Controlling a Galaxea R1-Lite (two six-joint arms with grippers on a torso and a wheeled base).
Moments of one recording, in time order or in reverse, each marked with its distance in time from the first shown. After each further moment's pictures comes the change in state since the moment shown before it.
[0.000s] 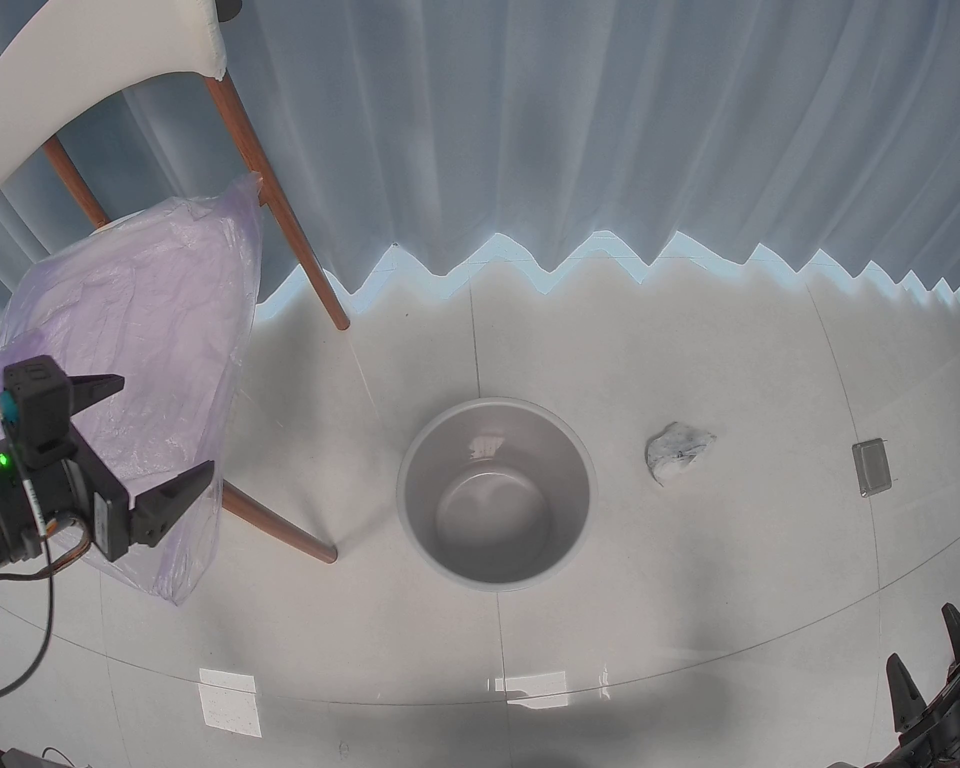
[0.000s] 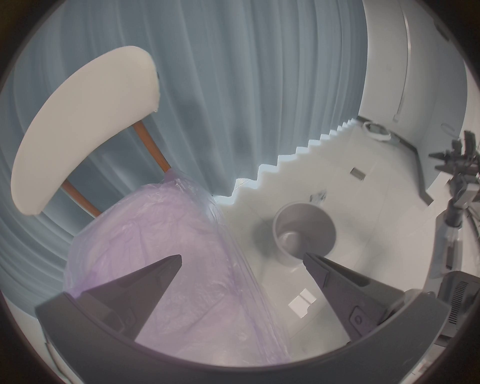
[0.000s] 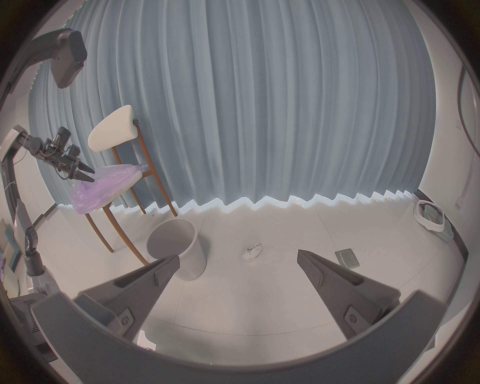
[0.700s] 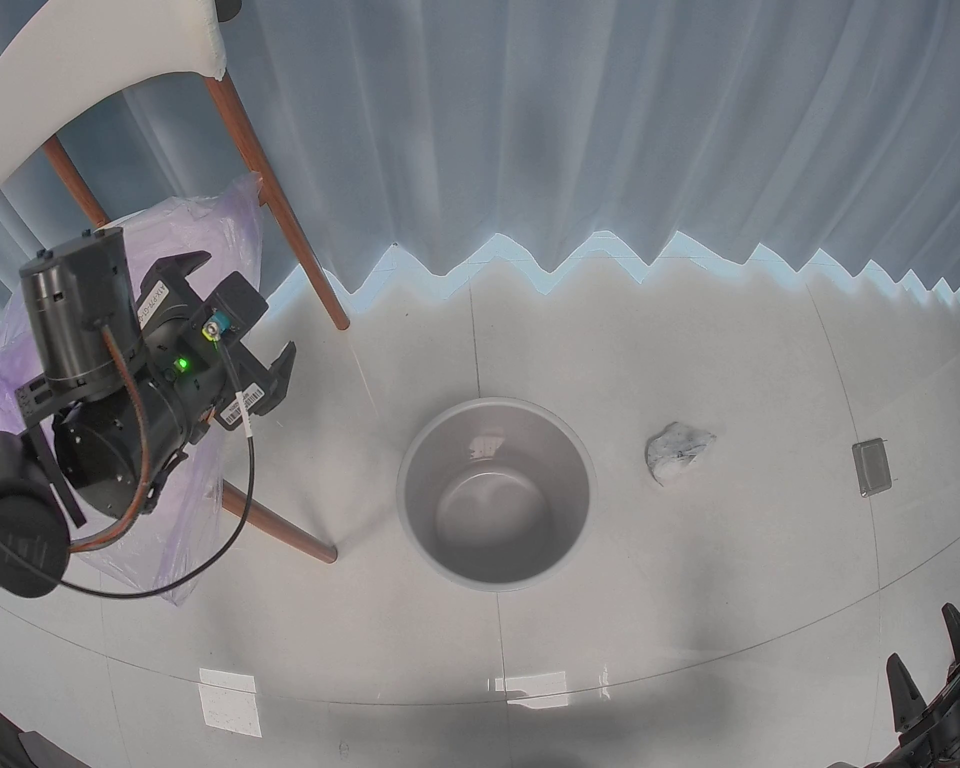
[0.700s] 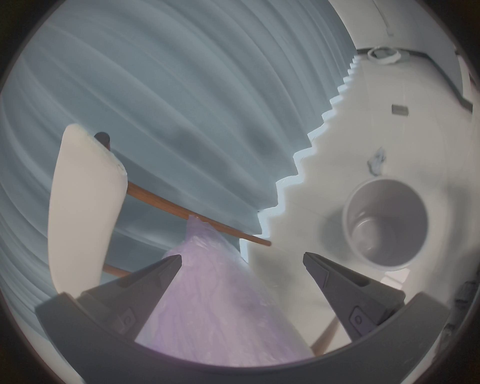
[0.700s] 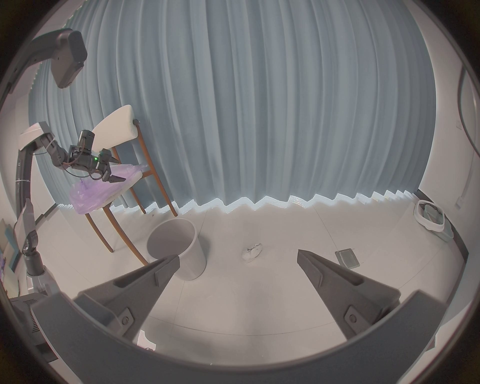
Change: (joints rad) left arm -0.088 0.433 -0.074 -0.621 0.370 0.516; right arm 0.000 0.000 0.000 0.000 0.000 0.000
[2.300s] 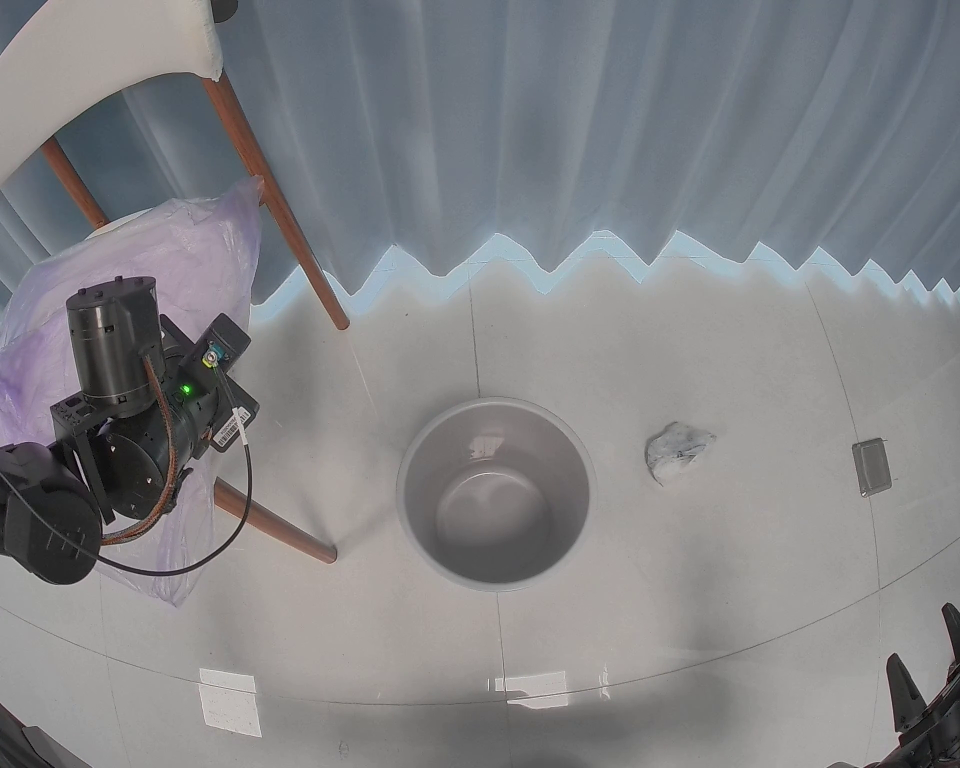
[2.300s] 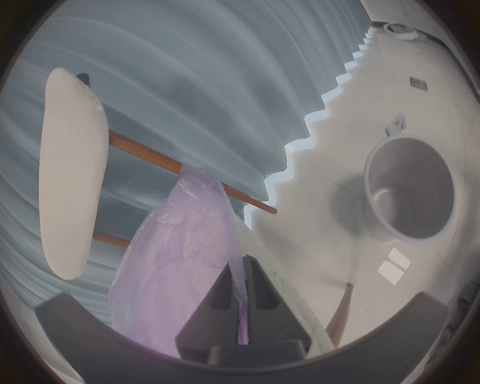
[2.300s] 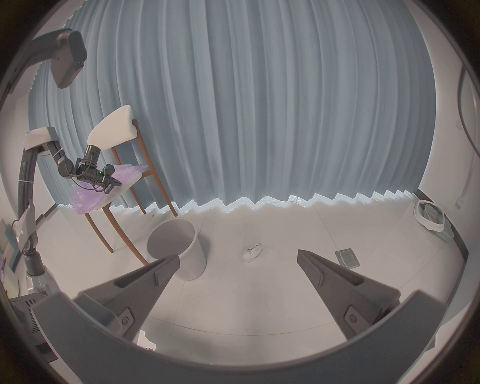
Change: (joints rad) left arm 0.140 0.095 0.050 -0.038 0.013 -0.096; right arm 0.000 0.000 0.000 0.000 0.000 0.000
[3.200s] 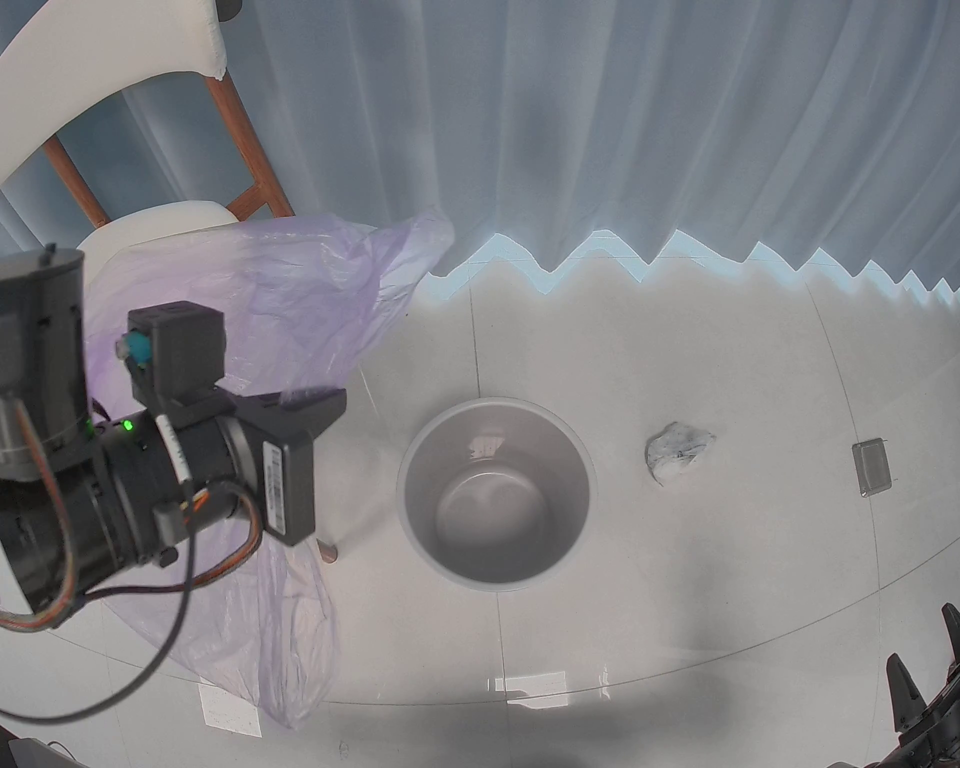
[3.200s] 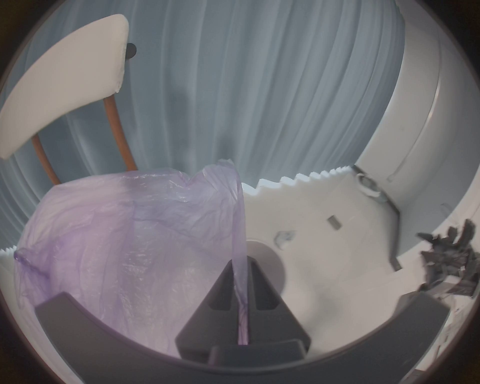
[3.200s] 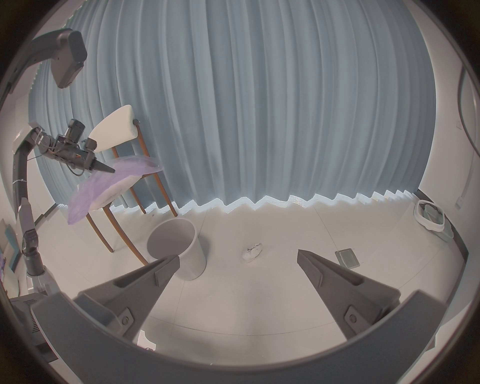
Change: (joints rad) left arm -0.397 -0.261 -0.077 0.452 -0.256 -0.850; right arm 0.000 0.000 0.000 0.000 0.000 0.000
